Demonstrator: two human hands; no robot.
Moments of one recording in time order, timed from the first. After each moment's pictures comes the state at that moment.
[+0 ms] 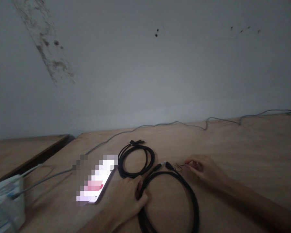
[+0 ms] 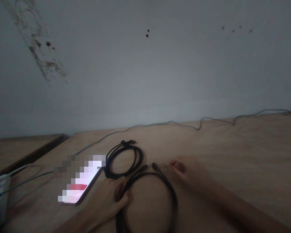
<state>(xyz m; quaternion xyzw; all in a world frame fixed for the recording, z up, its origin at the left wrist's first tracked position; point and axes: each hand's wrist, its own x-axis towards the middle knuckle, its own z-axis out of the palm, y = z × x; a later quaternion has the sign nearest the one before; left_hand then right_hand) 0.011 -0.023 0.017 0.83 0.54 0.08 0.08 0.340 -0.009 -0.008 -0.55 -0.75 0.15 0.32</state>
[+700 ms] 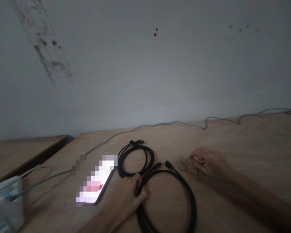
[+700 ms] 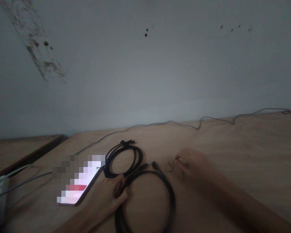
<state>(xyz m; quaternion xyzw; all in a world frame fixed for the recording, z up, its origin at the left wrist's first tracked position) 0.012 -0.020 0.019 0.82 0.57 0.07 0.09 0.363 -0.004 0.001 -0.52 -0.81 -0.03 0.28</state>
